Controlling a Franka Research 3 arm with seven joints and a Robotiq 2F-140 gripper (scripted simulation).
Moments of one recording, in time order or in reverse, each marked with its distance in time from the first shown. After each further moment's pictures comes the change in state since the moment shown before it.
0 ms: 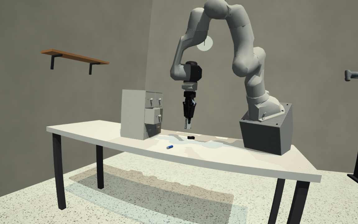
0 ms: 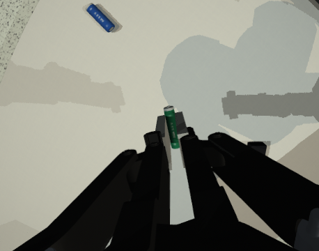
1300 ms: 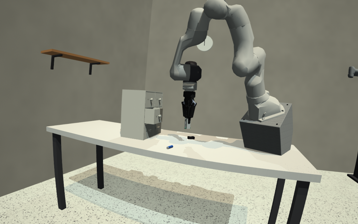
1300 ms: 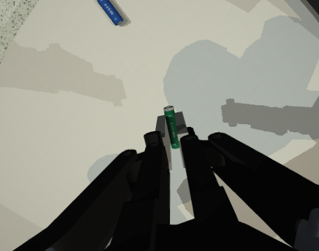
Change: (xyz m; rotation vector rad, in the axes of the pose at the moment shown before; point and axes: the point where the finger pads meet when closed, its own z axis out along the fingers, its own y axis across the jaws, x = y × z) arm 0.001 0.003 0.000 0.001 -0.001 -0.124
